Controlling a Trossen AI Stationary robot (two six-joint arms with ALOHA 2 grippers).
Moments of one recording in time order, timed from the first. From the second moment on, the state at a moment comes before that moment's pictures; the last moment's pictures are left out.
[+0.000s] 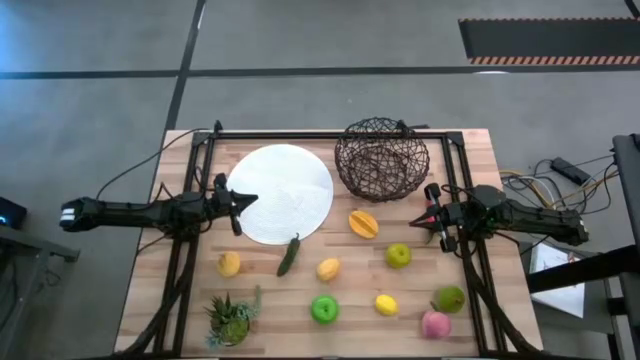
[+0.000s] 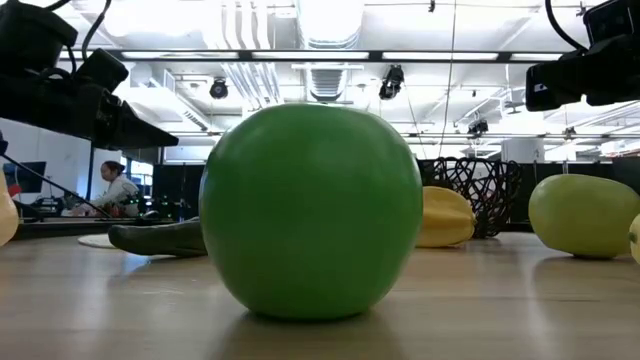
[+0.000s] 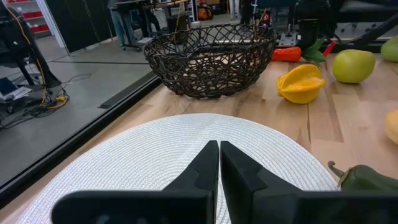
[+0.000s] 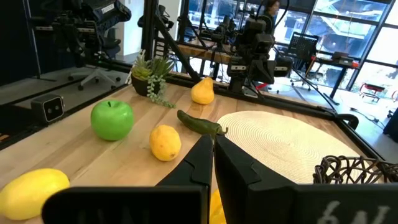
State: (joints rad) left arm 0.04 0.32 0.00 0.07 -0.37 0.03; right arm -0.12 0.05 0.09 -0.11 -0.36 -0.19
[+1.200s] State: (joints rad) left arm 0.04 0.32 0.00 0.07 -0.37 0.03; right arm -0.08 0.78 0.38 0.06 0.06 0.21
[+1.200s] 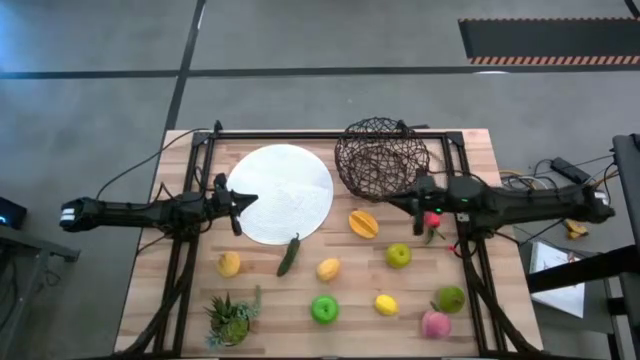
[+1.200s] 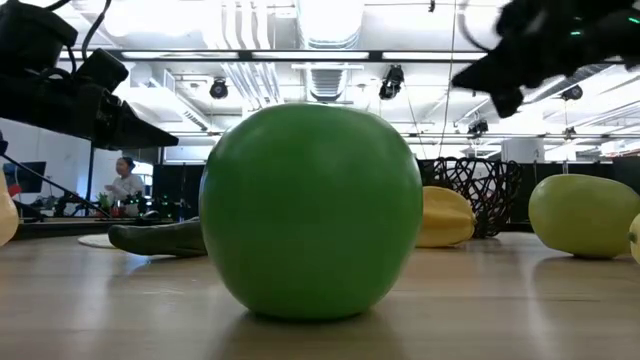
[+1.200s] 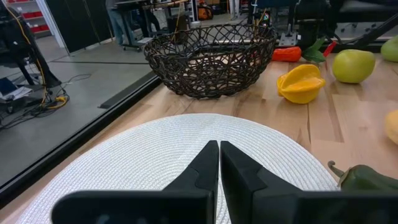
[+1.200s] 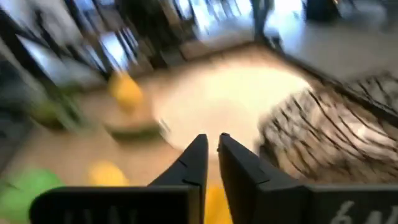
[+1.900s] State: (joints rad) left arm 0.04 0.32 0.00 0.07 -0.37 0.03; right arm -0.09 1.60 1.23 -0.89 0.23 0.05
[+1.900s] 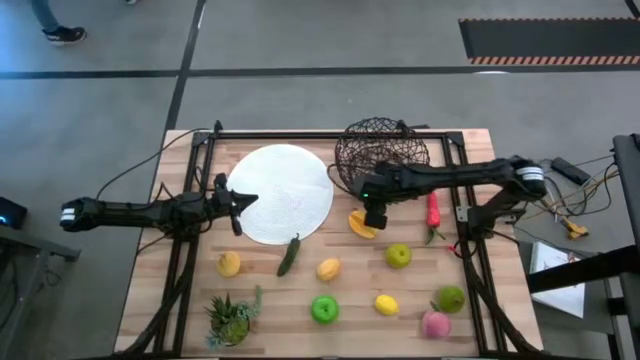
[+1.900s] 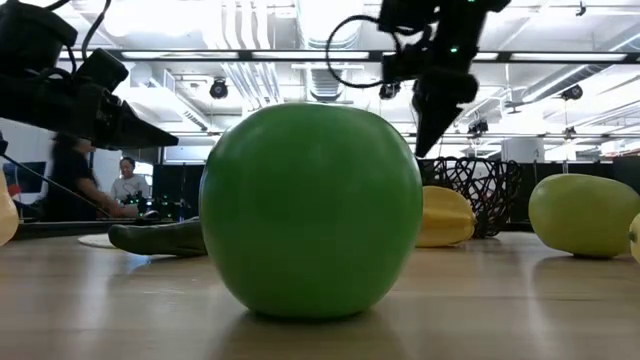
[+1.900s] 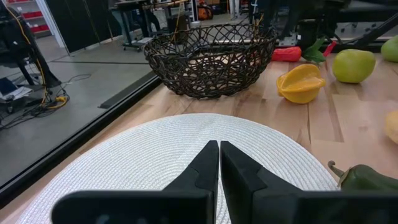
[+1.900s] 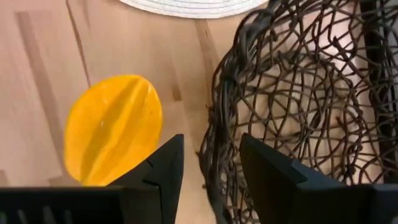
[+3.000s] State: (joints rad) left arm 0.04 0.32 0.00 0.07 -0.37 0.03; right arm -0.05 2.32 2.17 -0.98 0.27 -0.41
